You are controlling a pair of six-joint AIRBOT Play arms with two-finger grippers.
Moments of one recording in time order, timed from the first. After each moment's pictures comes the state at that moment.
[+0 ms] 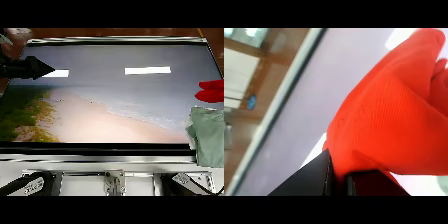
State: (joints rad) left arm 0.10 -1.21 1.48 0.73 -1.24 -1.31; right arm -1.06 -1.21 1.35 -0.57 1.18 1.38
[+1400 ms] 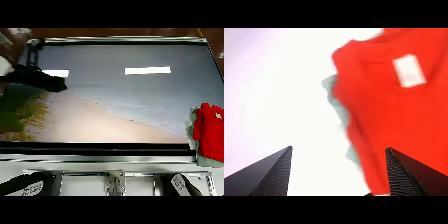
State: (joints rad) left arm -0.25 -1.30 1.49 1.36 -1.34 -1.49; right arm -0.70 -1.00 1.20 -1.28 1.23 1.38
